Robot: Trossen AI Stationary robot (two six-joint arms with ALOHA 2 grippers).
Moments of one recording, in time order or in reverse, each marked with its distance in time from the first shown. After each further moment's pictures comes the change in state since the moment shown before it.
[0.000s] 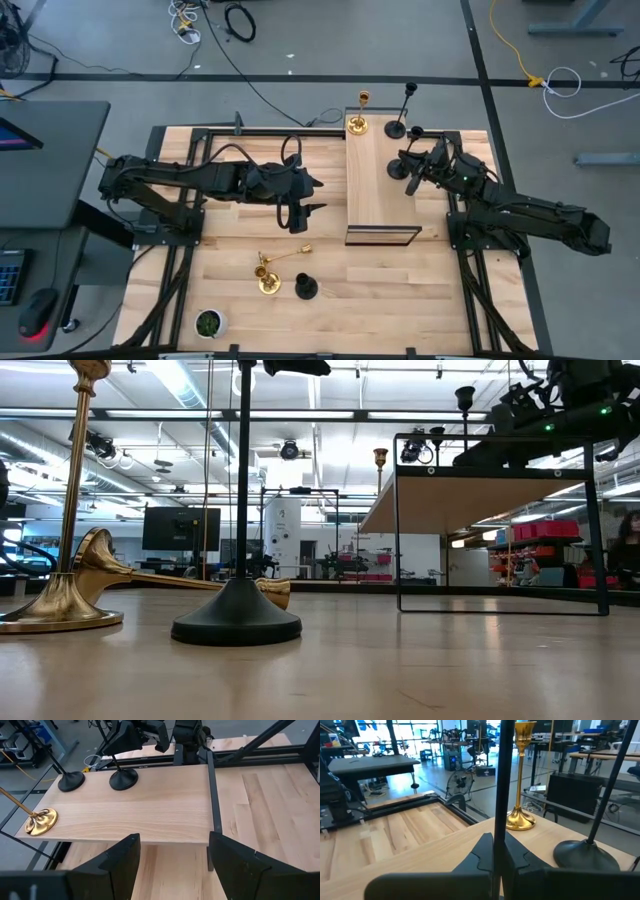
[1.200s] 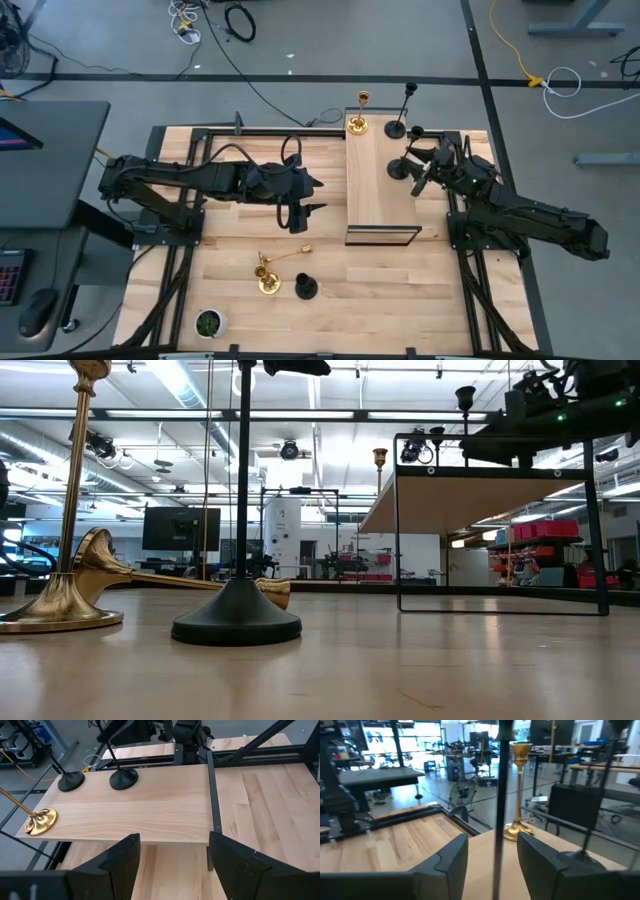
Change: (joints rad) left arm 0.000 0.000 0.000 -0.001 0.000 0.000; right arm 0.001 -0.119 -0.002 -0.029 -0.004 -0.013
